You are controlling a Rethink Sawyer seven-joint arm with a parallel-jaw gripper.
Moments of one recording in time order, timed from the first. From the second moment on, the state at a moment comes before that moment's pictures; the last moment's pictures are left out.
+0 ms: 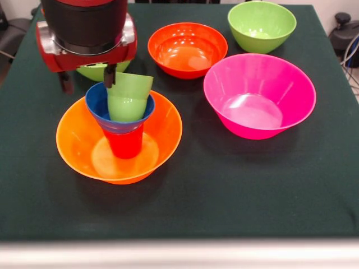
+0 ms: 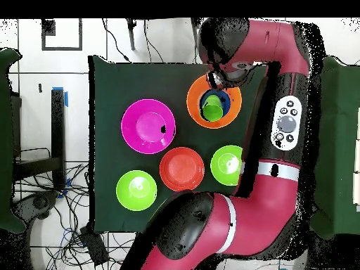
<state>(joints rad) -0.40 -0.25 0.39 0.48 -0.59 1.60 1.23</state>
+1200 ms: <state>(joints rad) -0.36 -0.17 0.35 0.24 -0.65 1.76 1.86</state>
